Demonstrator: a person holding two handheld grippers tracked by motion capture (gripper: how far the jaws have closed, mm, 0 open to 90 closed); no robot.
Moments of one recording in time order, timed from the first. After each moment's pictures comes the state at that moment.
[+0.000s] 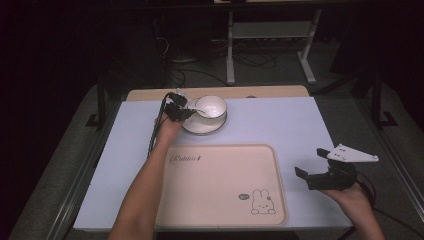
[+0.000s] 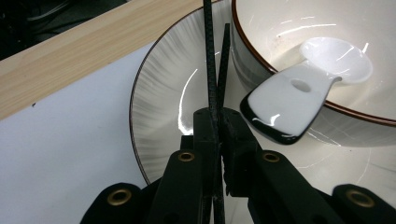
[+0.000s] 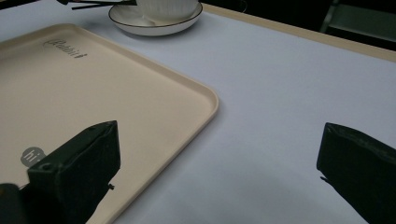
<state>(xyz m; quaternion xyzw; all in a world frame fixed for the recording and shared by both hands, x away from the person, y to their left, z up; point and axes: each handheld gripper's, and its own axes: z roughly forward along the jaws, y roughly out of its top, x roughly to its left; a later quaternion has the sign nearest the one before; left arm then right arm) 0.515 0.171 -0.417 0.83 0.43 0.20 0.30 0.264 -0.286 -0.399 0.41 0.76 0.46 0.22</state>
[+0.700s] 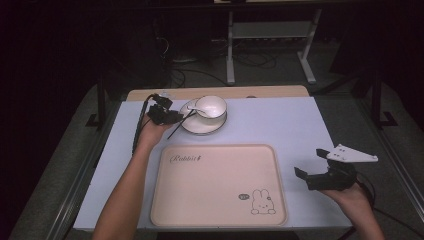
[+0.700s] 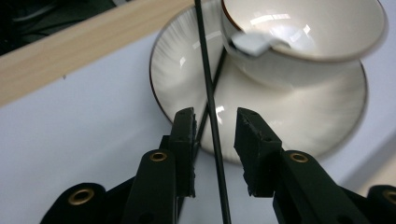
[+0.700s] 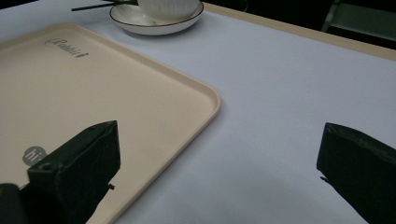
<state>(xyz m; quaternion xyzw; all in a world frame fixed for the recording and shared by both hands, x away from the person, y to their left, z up) 0.469 0.215 -0.386 0.83 0.41 0.17 0.33 0.263 -0.285 -0.399 0.40 0.76 0.46 0.22</state>
